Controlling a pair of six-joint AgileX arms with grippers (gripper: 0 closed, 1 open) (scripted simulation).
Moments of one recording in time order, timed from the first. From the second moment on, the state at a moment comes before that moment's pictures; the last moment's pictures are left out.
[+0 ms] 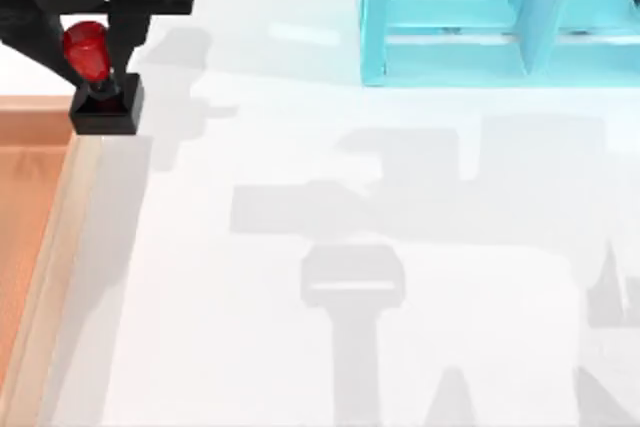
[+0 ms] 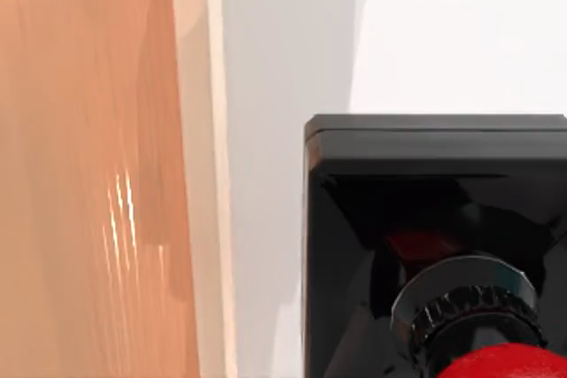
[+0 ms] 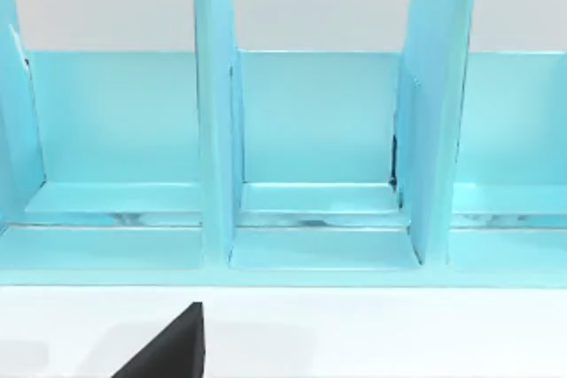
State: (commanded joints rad) left arm -0.24 2.14 2.16 -1.60 0.00 -0.20; right arm 0.00 0.00 0.00 0.00 0.00 0.00
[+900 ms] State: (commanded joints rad) left arm -0.23 2.09 1.84 -1.32 0.00 -0.20; right arm 0.00 0.00 0.00 0.00 0.00 0.00
